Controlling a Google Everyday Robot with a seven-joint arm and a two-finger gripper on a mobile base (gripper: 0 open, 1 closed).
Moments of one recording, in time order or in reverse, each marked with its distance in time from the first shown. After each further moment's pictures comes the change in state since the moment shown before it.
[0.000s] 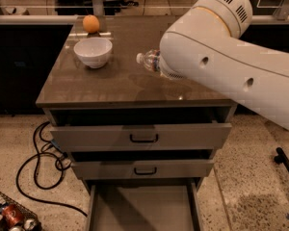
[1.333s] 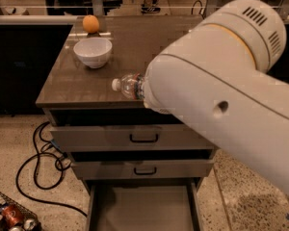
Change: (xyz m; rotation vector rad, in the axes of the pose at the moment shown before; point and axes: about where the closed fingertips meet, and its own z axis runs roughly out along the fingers) arm -0.037 0.082 -0.089 -0.079 -0.106 -0.114
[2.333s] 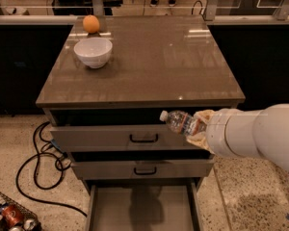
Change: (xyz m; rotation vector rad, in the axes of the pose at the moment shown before) arm 0.132 0.084 0.043 -0.096 -0.111 0.297
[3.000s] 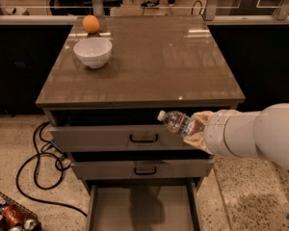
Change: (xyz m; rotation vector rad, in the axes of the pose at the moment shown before) arm -0.004 0.005 0.003 -0.019 -0.033 0.050
